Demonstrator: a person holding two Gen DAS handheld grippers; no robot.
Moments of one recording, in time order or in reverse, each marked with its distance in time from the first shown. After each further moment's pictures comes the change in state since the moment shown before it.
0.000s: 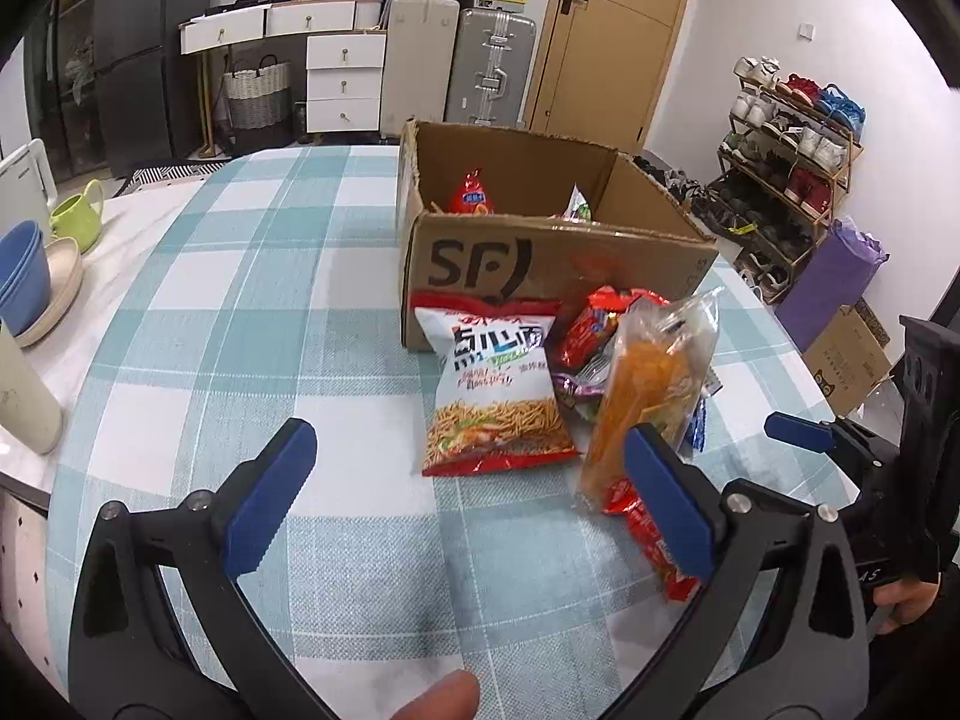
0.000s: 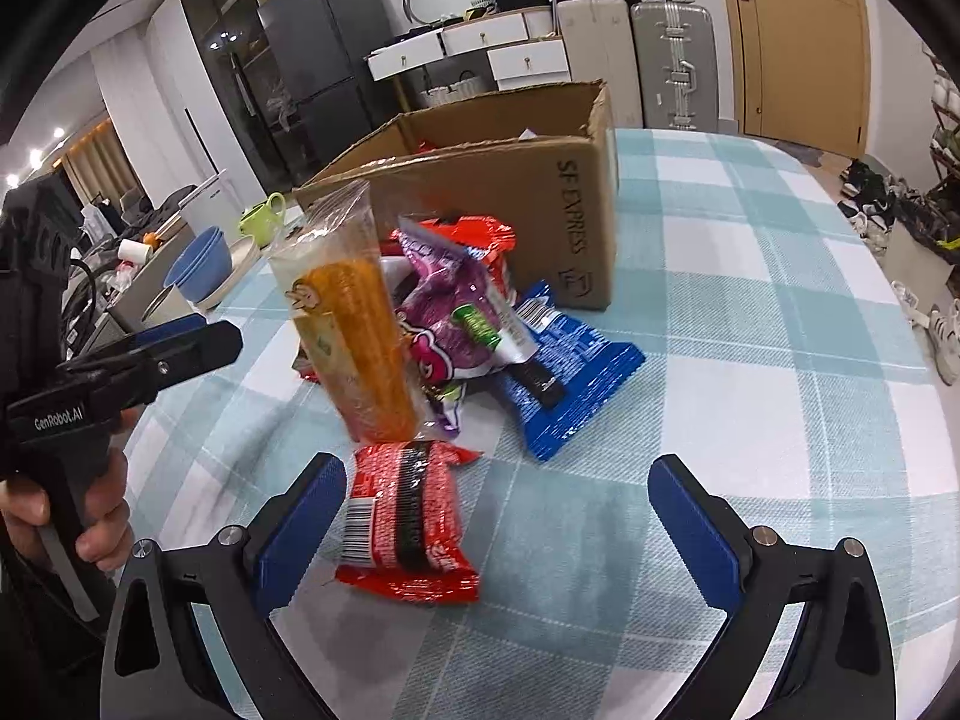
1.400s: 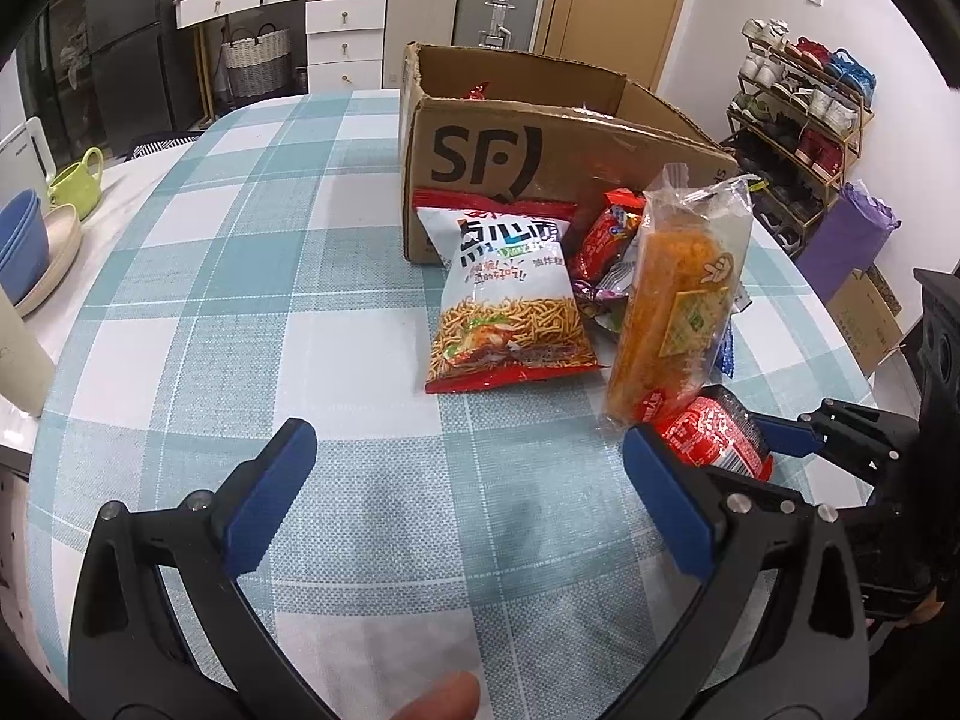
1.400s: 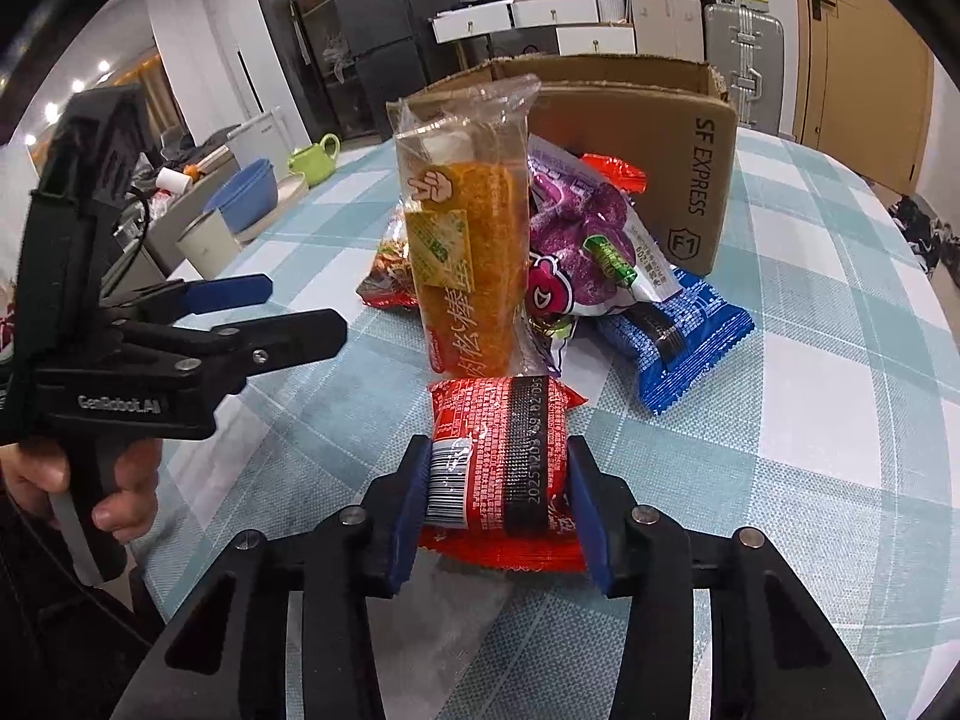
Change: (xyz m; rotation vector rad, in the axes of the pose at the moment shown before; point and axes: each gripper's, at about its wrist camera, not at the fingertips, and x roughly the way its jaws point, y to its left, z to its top) left arm 0.029 0.003 -0.035 0.022 0.090 0.025; right arm 0.011 0.037 -0.024 -0.140 0.047 0.060
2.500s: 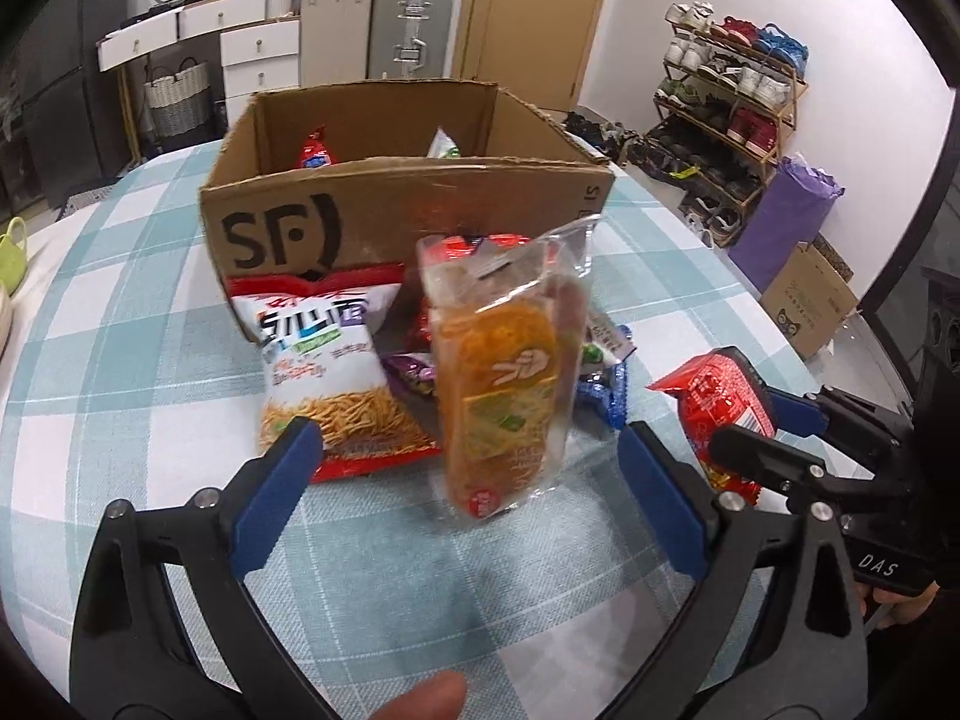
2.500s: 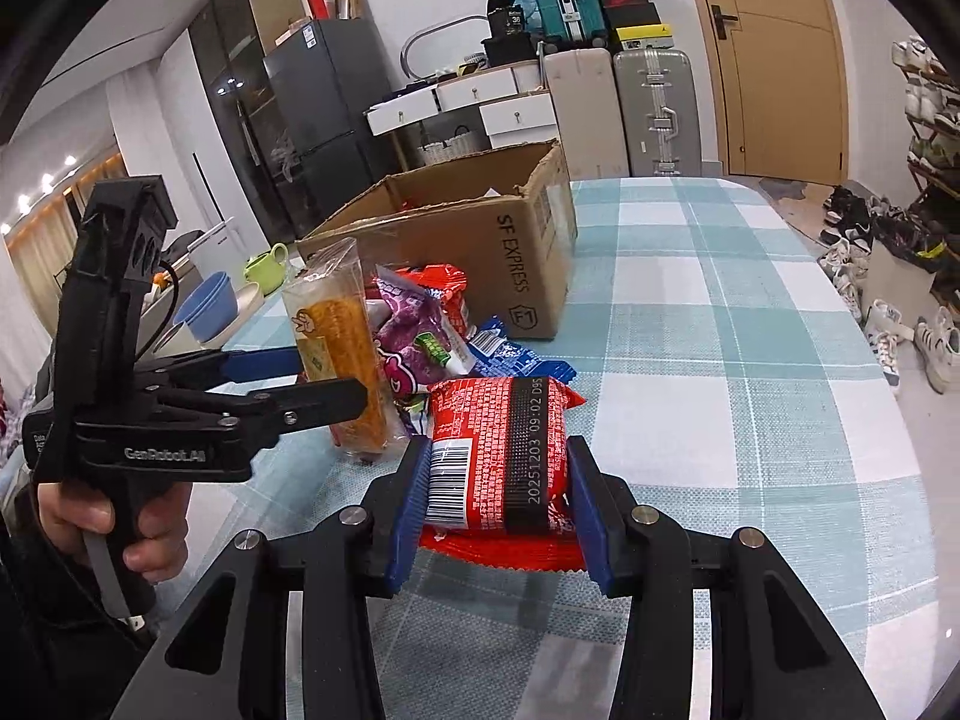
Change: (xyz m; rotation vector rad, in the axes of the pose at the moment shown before) left arm 0.023 -0.068 0.036 0.127 -0.019 -0.145; right arm -0.061 -0.060 -0.011 0.152 -0.203 -0.072
